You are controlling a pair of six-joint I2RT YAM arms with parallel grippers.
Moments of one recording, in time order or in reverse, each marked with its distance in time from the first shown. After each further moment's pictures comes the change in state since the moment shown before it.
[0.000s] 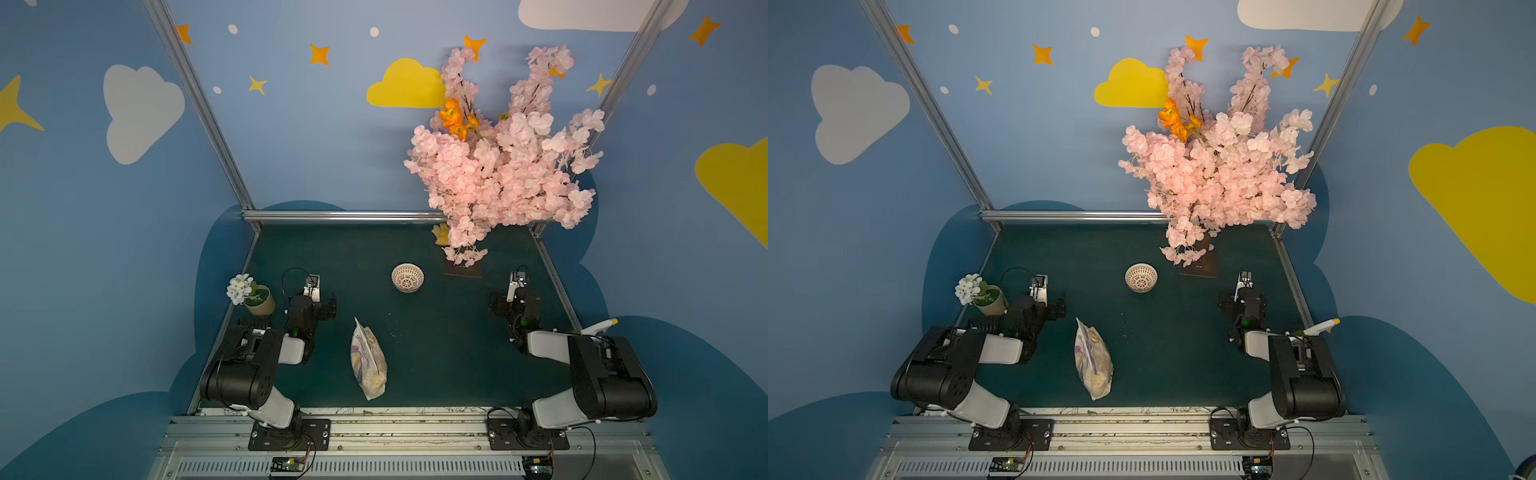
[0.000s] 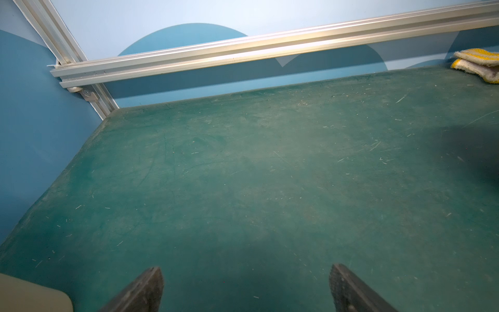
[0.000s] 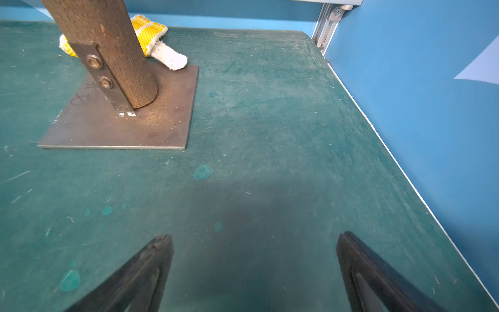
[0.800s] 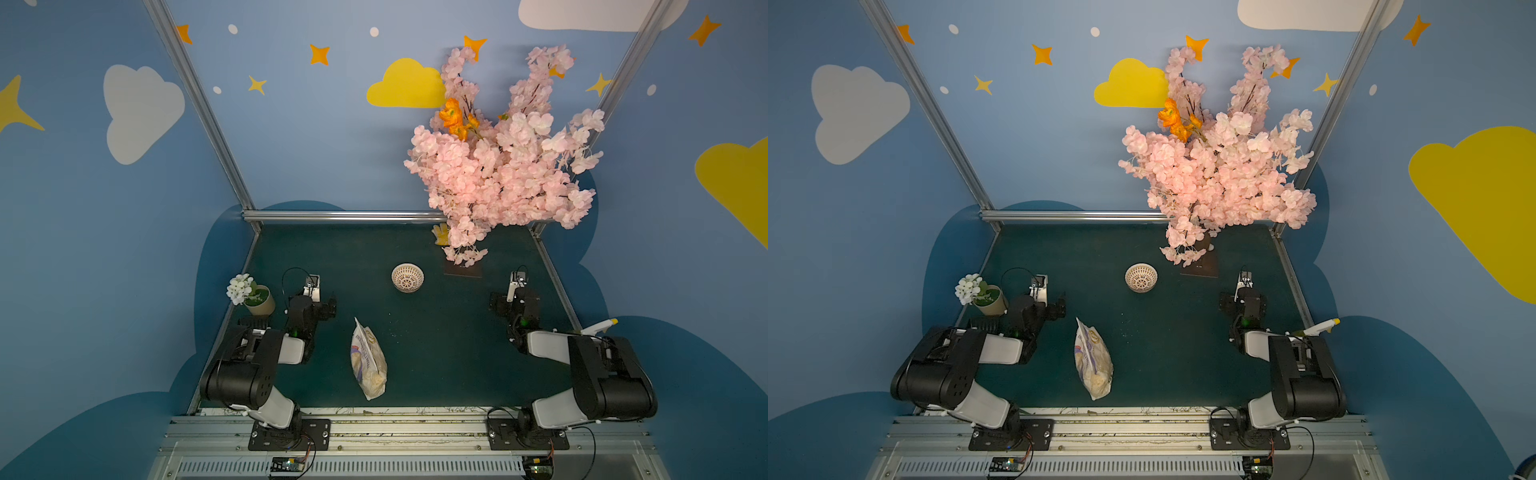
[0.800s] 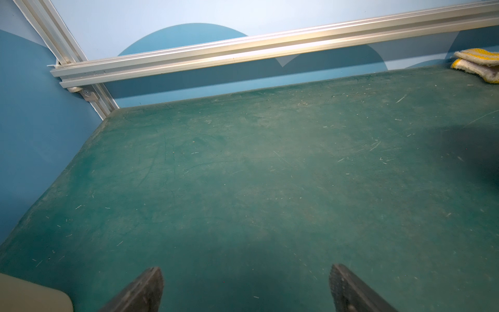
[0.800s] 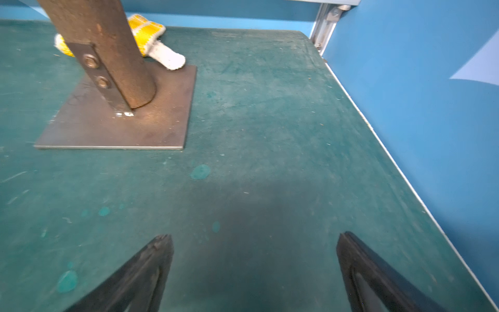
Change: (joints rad) left arm -0.004 -0.001 0.000 0.000 -0.006 0.002; right arm 0.016 -0.018 0.000 -0.021 0.030 -0.001
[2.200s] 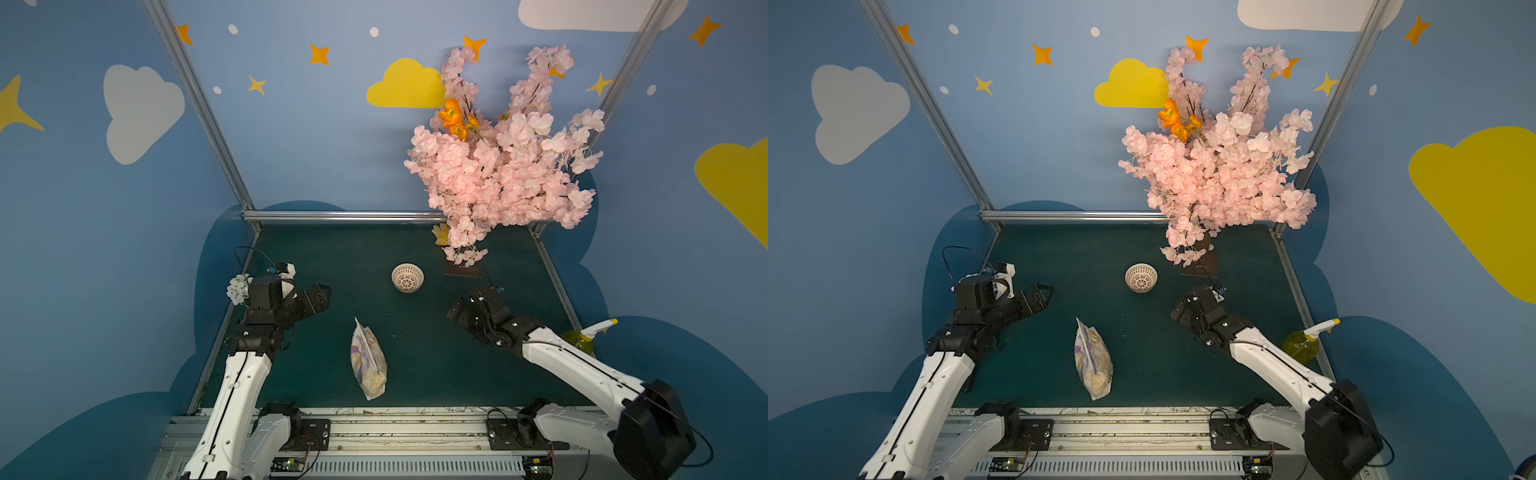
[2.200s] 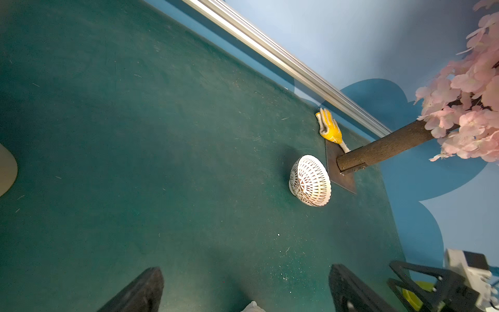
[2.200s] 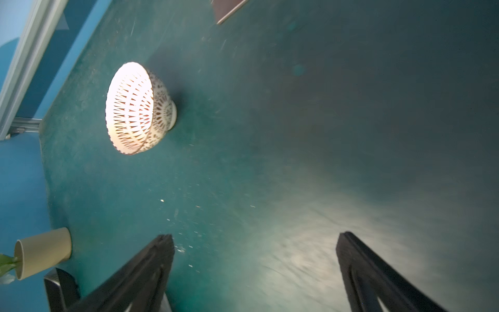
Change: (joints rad) left arm 0.124 -0.698 0.441 -1.403 0.452 -0.518; right arm 0.529 -0.187 0.358 -0.961 -0.115 1.090
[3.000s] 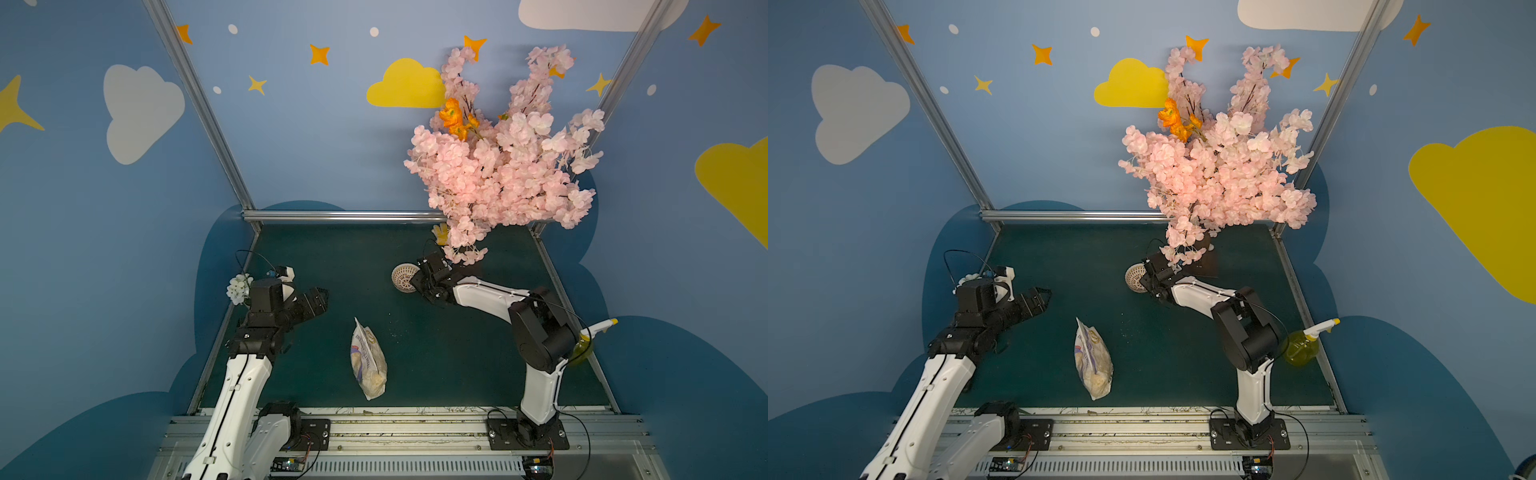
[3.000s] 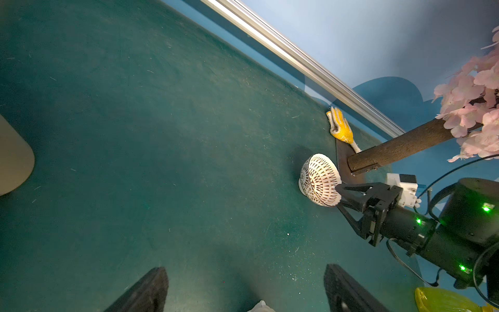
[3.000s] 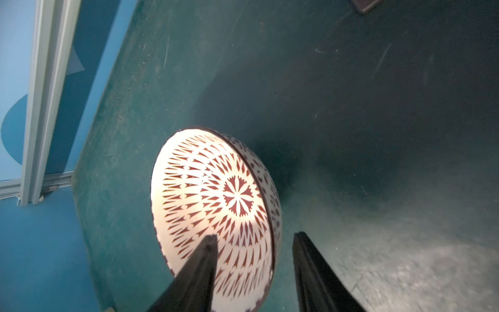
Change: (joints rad) left arm 0.000 -0.003 -0.026 0.002 -0.033 -0.002; right arm 0.040 0.665 0.509 0.189 0.016 0.159
